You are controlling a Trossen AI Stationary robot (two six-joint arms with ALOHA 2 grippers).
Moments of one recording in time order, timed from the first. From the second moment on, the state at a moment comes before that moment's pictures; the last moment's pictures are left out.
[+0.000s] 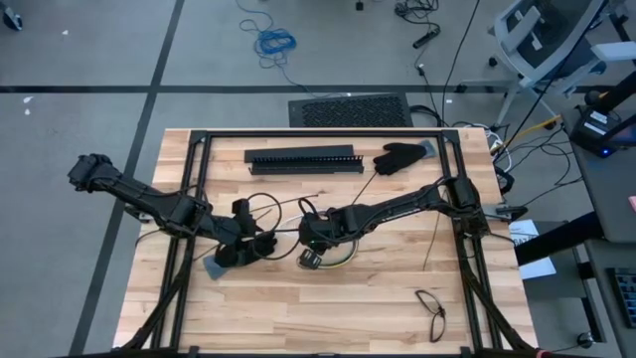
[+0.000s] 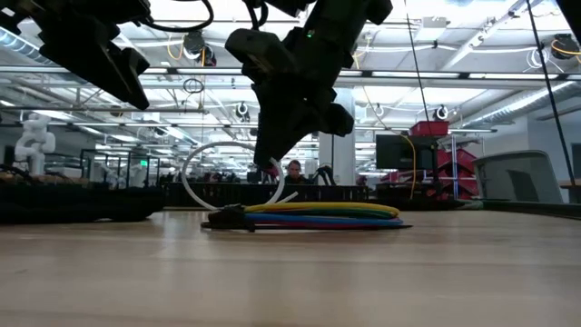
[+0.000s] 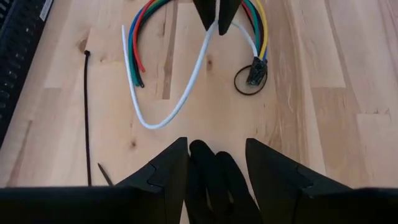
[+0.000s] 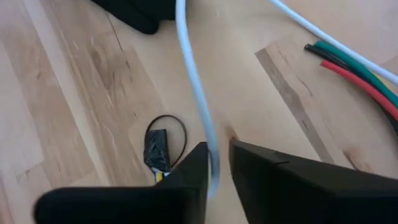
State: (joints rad) left arm -0.37 0.96 0.65 -0.54 -0.25 -0.26; right arm 0.15 2.06 1.58 -0.60 0.10 0.69
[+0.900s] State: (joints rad) left arm -0.37 0.96 0.65 -0.54 -0.25 -0.25; right arm 0.13 2.06 1.58 -0.47 0.10 0.67
